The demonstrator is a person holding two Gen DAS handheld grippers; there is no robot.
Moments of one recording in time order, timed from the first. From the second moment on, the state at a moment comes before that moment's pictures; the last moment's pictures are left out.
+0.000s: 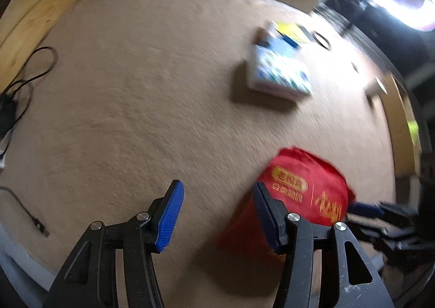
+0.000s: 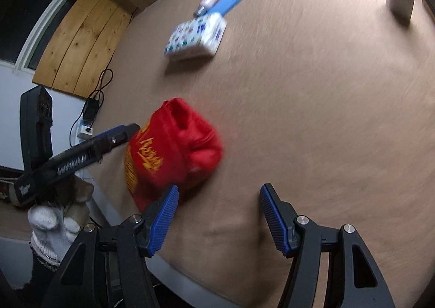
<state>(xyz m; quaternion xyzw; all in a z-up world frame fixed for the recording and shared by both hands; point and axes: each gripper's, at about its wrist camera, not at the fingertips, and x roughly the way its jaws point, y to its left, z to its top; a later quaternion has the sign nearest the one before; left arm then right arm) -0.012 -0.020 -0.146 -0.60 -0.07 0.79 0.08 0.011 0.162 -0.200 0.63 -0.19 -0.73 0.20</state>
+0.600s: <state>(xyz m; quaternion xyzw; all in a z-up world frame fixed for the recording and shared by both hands) 0.021 -0.020 -0.132 -0.61 -0.05 0.76 0.21 -0.011 0.152 -0.194 0.61 -0.26 -0.74 0.15</state>
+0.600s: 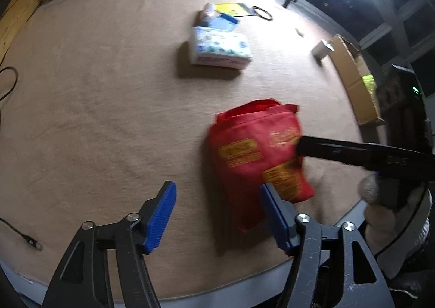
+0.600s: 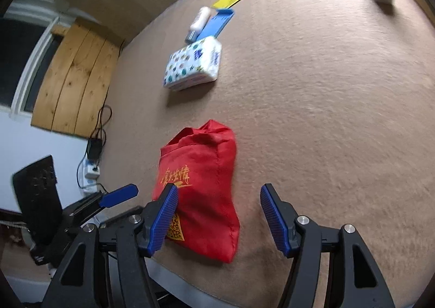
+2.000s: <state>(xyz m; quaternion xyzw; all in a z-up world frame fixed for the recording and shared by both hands) -0.101 0.393 -0.041 -0.48 0.00 0.79 0.39 -0.047 0.475 -0.076 0.46 -0.29 -0.84 0.04</state>
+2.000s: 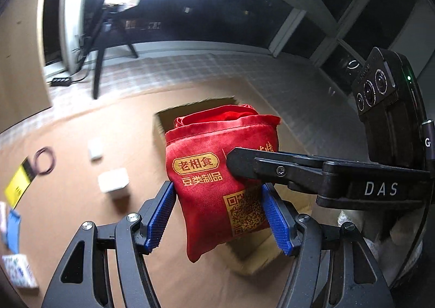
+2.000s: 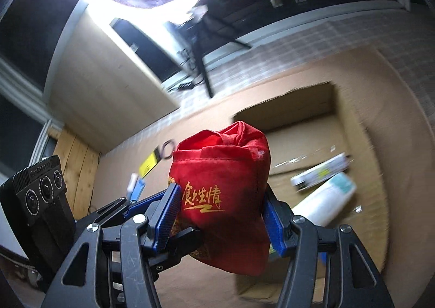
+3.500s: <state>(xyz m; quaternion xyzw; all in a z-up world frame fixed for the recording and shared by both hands) -0.104 0.055 -0.118 -0.55 -0.08 0.82 0.14 -0.081 0.257 -0.125 0.53 -0.21 -0.81 0.13</state>
